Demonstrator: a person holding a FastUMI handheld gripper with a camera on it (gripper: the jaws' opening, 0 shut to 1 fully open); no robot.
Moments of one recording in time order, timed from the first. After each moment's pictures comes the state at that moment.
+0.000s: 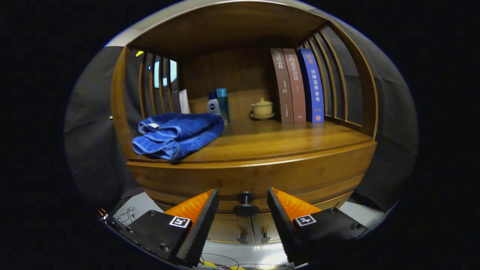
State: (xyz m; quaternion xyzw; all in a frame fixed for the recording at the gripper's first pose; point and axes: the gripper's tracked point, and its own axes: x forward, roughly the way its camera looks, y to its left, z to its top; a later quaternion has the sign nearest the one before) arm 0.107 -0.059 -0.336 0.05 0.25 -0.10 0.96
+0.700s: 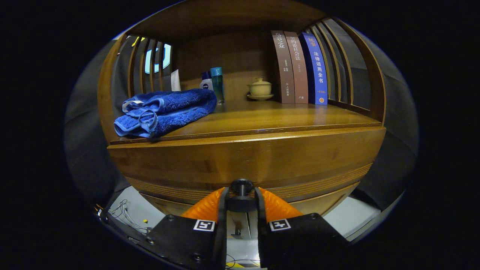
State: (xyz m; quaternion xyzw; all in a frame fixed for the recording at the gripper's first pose) arm 0.111 -0.063 -0.375 0.04 0.29 -0.11 0.95
